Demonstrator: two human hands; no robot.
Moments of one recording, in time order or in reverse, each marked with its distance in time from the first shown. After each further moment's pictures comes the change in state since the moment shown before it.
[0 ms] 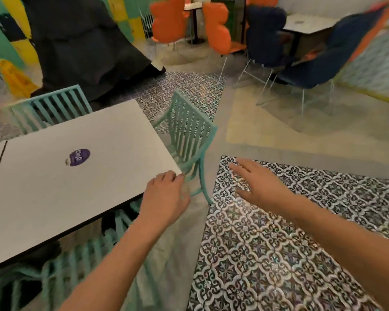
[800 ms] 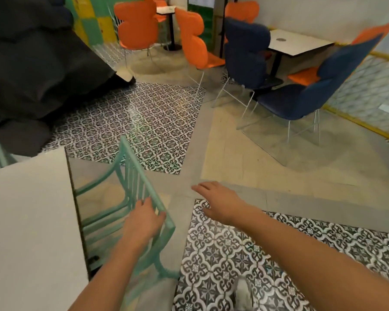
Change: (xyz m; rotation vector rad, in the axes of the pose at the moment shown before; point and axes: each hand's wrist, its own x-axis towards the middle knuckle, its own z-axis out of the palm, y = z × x) left_hand 0.511 0.017 0.103 -0.331 -0.236 -0.409; right_hand 0.412 0.275 -0.006 0.064 -0.147 -0.068
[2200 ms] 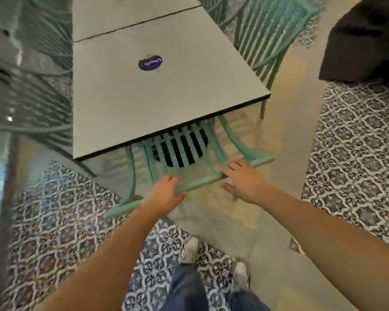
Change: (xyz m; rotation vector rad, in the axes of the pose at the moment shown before) left_hand 0.218 0.054 0.038 -0.435 0.217 -1.322; right_hand 0.529 -0.008 0.049 -0.378 -0.528 -1.600
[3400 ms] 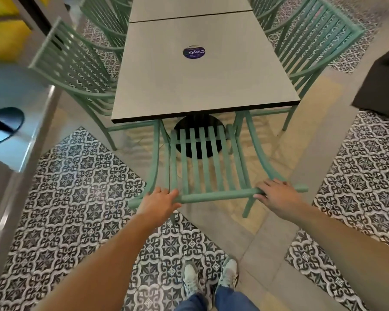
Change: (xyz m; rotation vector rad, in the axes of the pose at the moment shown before) left_hand -0.136 -0.019 0.056 0.094 -0.081 -0.140; right_hand -0.084 0.024 0.035 -0.195 -0.065 -0.039
